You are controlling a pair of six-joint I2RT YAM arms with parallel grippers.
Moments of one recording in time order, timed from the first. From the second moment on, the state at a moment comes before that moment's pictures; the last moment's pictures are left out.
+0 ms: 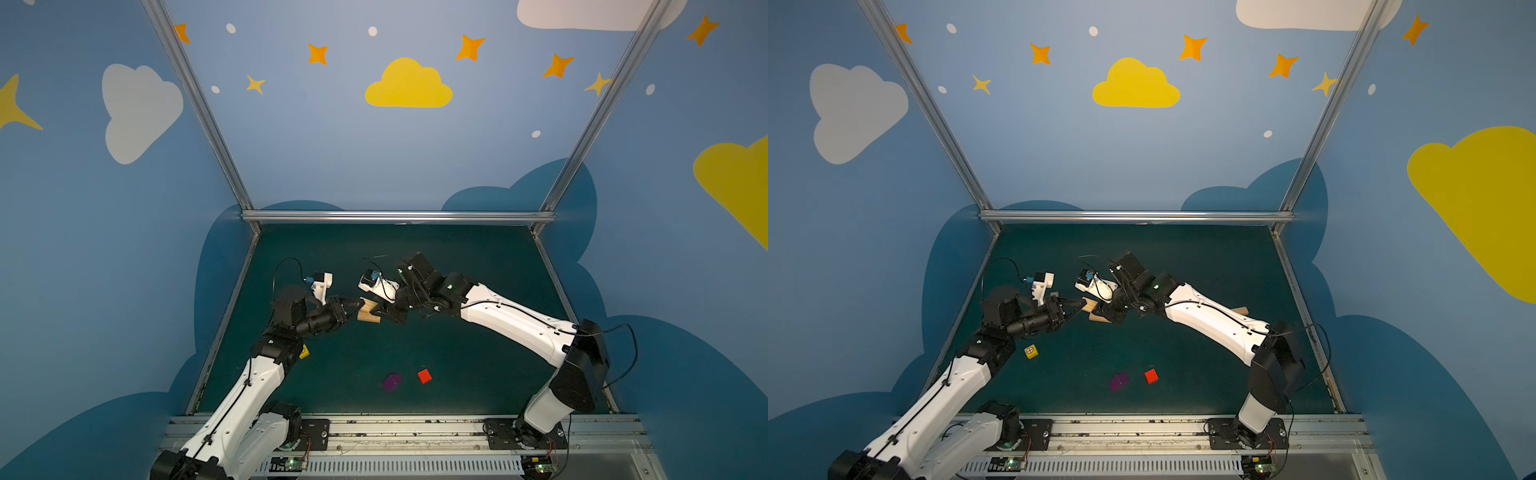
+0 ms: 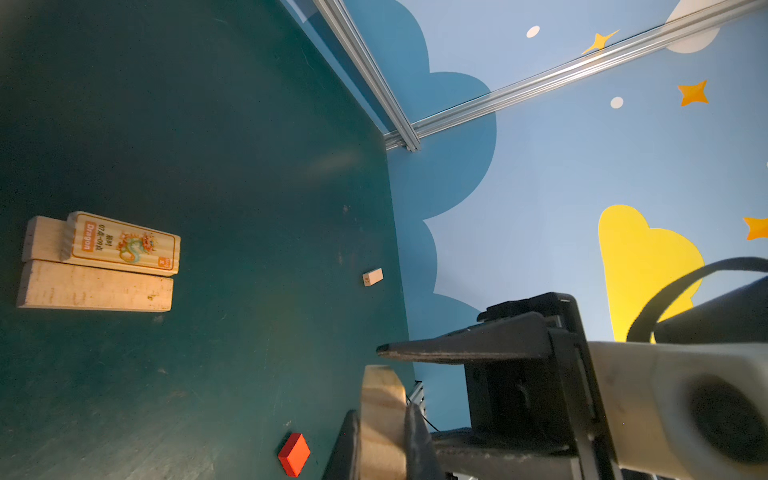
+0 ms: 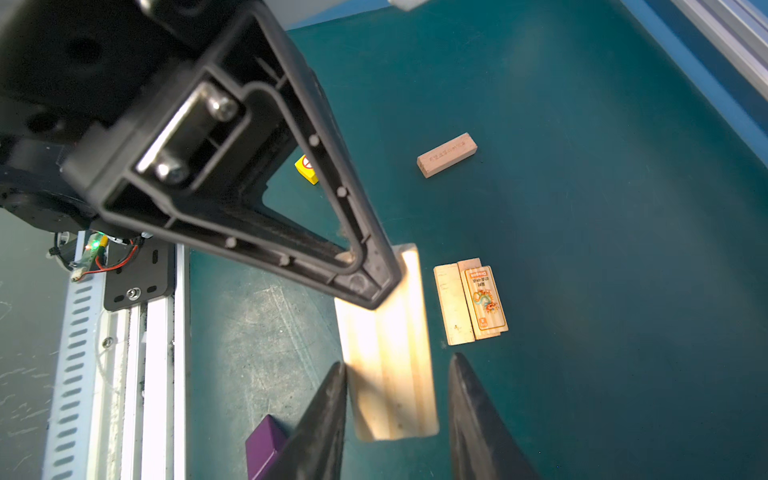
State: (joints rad) left arm -0.22 0.90 0.56 -0.02 0.73 -0.98; right arm 0.95 1.66 1.46 -0.58 -0.30 -0.29
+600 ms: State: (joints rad) left arm -0.17 0.87 0.64 -0.21 0.65 -0.90; right arm 0.96 1.70 1.49 -0.63 -0.28 -0.32
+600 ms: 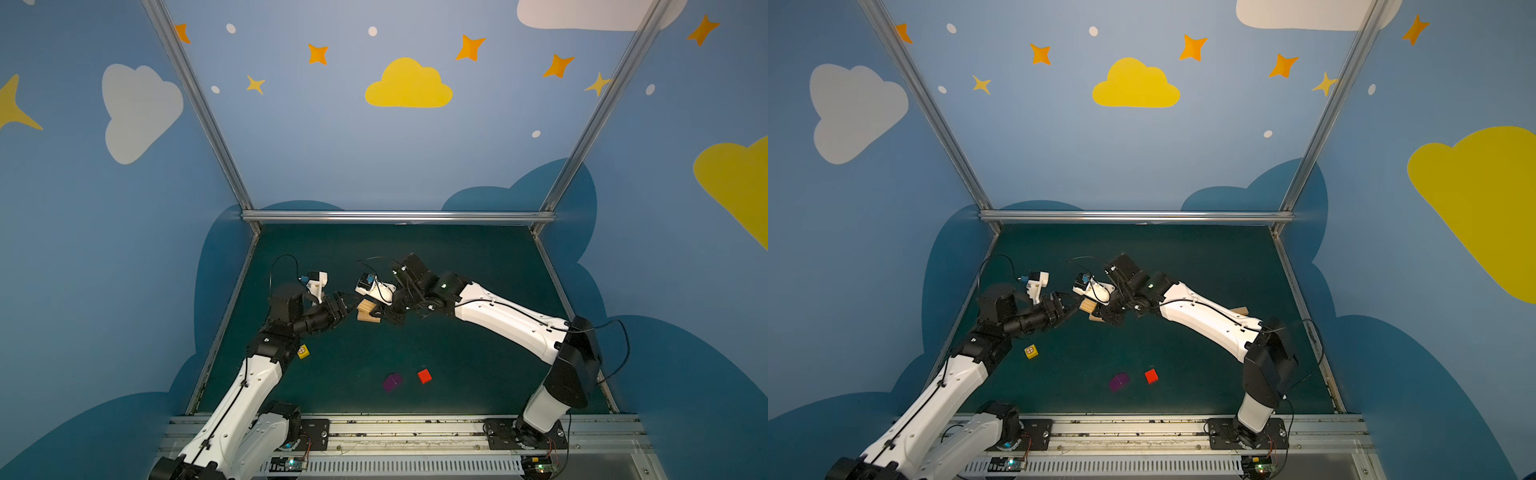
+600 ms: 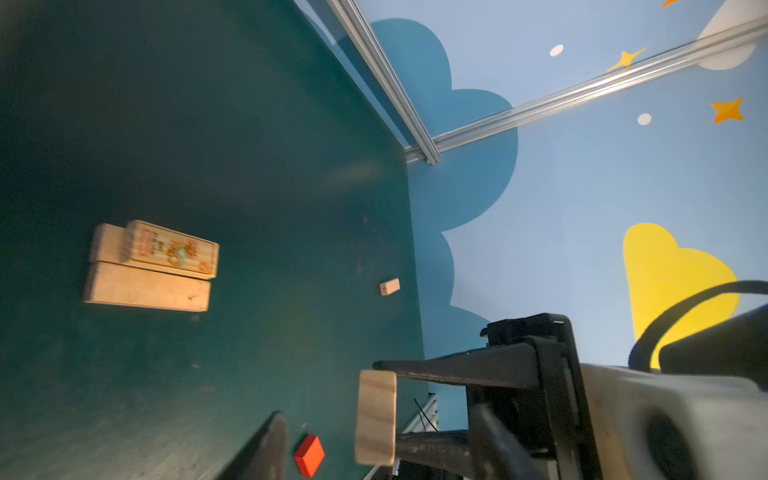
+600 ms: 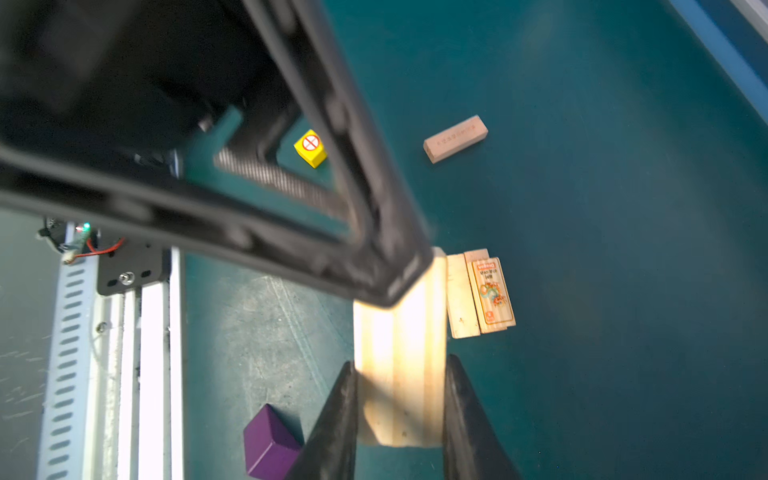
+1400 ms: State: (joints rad) left arm 0.02 0.76 0.74 -0.62 0.13 -0.52; right arm 0.95 2.00 1.62 -0.72 -0.06 -0.41
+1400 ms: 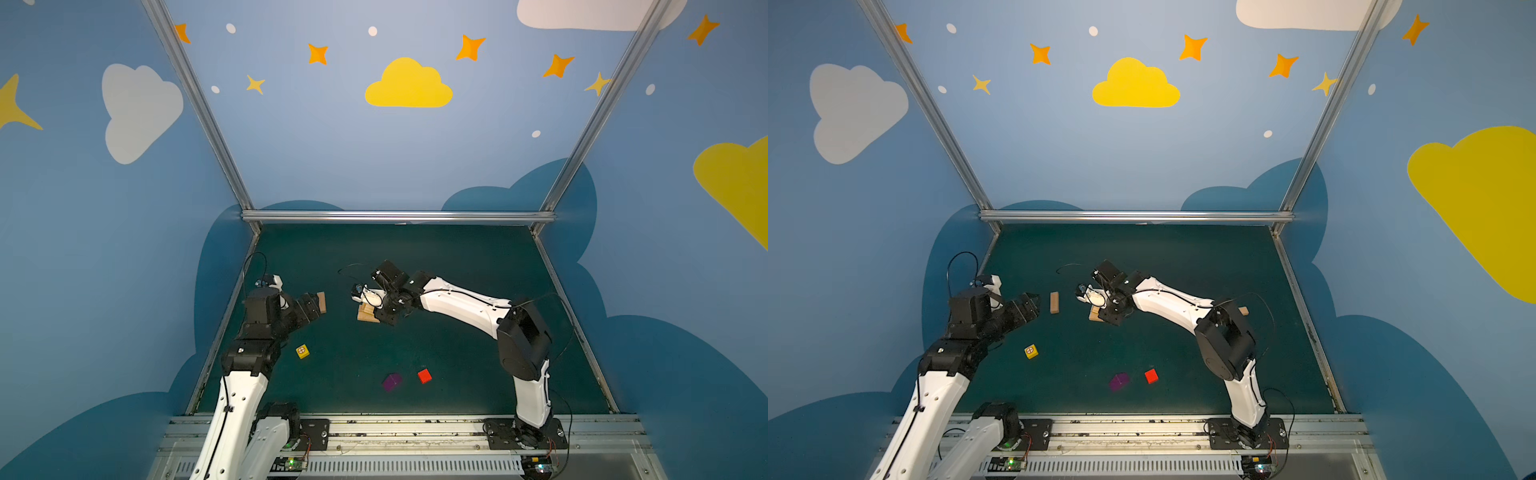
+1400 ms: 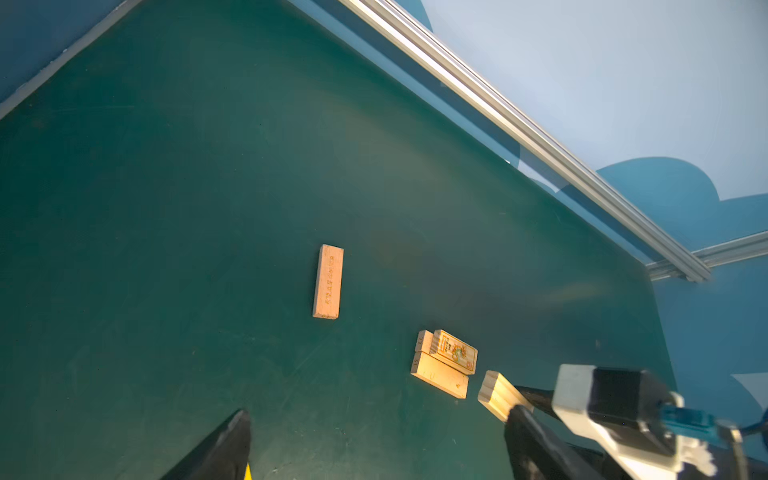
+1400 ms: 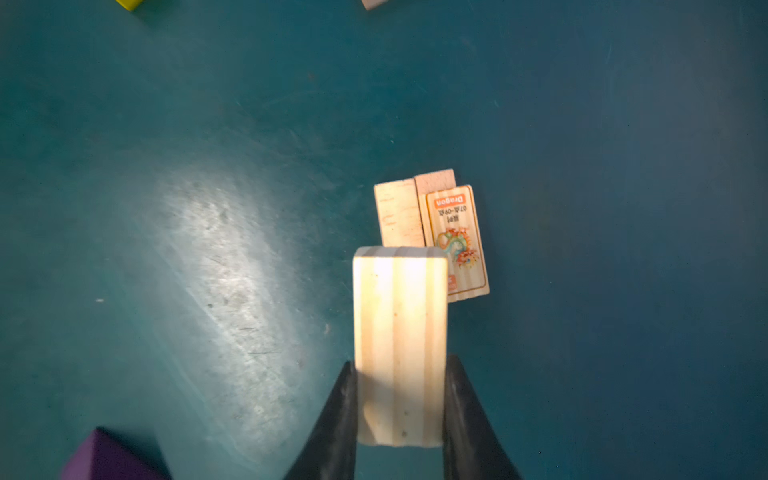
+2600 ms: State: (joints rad) left arm 0.02 0.84 0.72 -0.68 0.41 -0.29; right arm 1.00 2.16 1.75 -0.77 0.06 -0.45
